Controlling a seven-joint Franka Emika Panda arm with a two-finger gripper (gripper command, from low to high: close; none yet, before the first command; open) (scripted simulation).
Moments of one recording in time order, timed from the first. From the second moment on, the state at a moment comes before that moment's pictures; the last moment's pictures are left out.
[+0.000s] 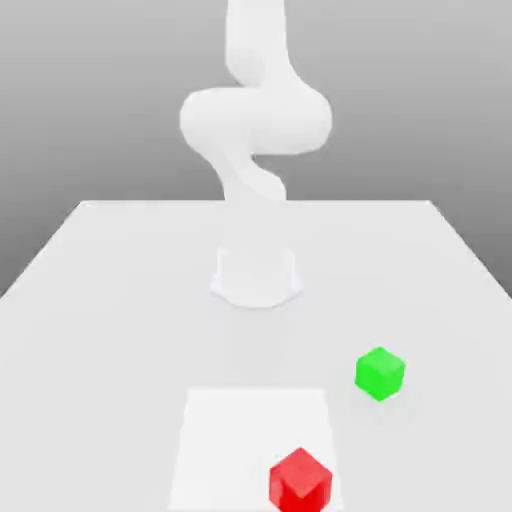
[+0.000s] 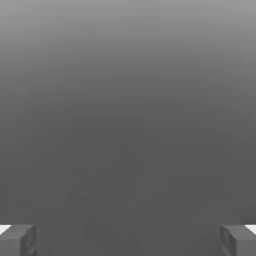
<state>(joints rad) 0.02 -0.71 -0.01 -2.31 0.00 2.33 0.75</state>
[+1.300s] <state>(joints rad) 0.13 0.38 -0.03 -2.41 0.03 2.78 0.15</state>
